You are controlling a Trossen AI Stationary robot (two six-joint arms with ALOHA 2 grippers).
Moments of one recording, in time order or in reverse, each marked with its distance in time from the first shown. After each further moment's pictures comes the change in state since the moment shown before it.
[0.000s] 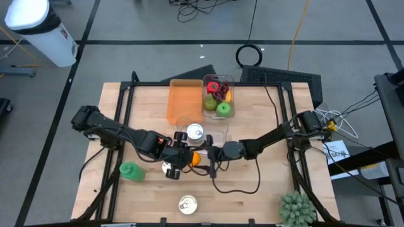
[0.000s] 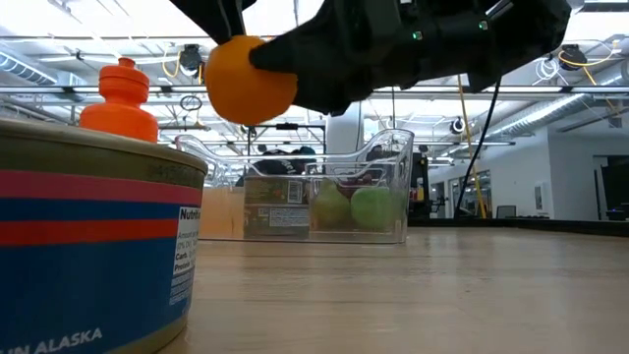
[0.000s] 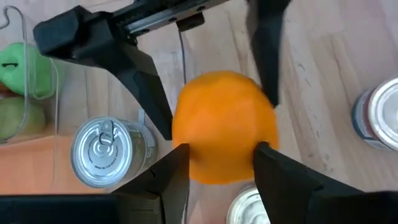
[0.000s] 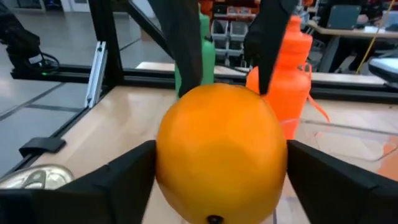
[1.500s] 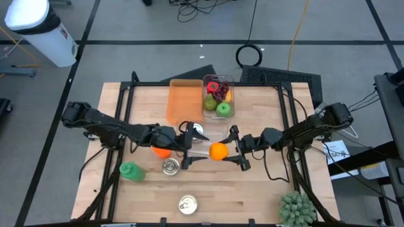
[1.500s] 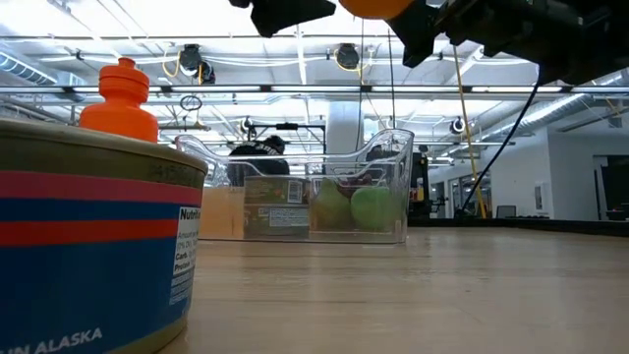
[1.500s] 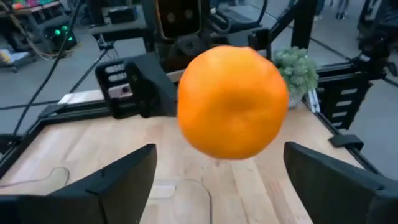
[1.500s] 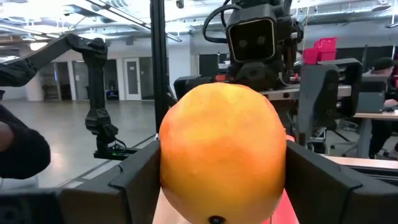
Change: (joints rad) left arm 0.141 -0.166 -0.484 1.164 0.140 0.123; right arm -0.028 -0.403 -0.446 0.432 -0.186 0.026
